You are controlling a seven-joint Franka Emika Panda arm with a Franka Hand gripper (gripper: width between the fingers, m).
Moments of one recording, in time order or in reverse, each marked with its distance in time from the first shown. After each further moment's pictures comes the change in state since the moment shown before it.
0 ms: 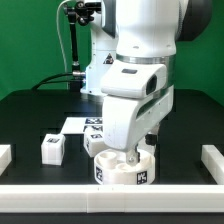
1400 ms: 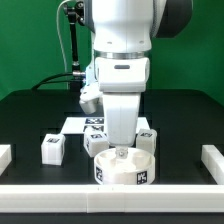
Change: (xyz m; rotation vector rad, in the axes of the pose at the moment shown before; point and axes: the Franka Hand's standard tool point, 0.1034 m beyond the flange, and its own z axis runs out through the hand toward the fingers) arm -0.033 -0.006 0.004 0.014 0.001 -0.444
